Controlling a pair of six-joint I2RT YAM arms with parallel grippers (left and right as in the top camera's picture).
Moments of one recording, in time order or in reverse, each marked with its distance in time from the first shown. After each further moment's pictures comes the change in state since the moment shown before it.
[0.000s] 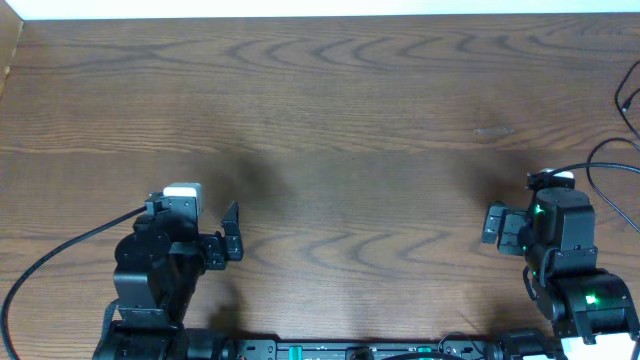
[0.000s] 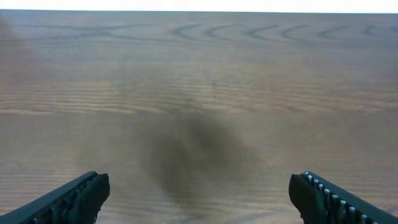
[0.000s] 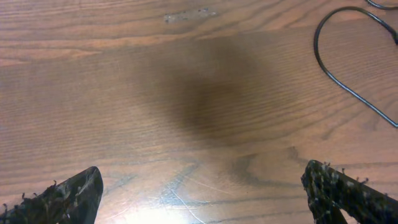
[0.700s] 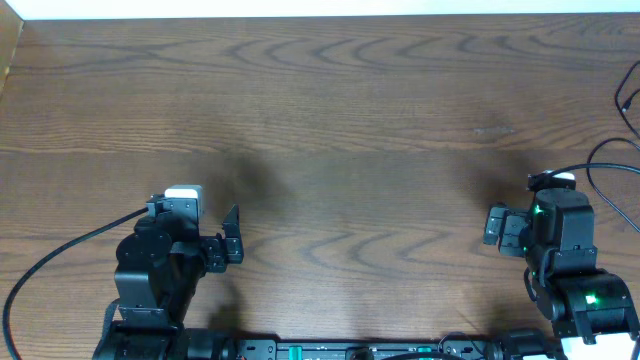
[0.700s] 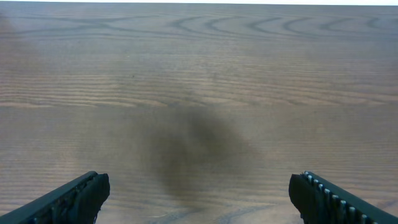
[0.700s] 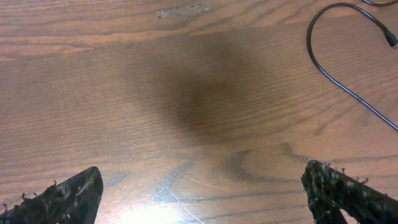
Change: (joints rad) left arm 0.000 0.000 0.000 -0.025 0.000 0.000; right arm 0.000 0.000 0.000 -0.015 0.019 0.000
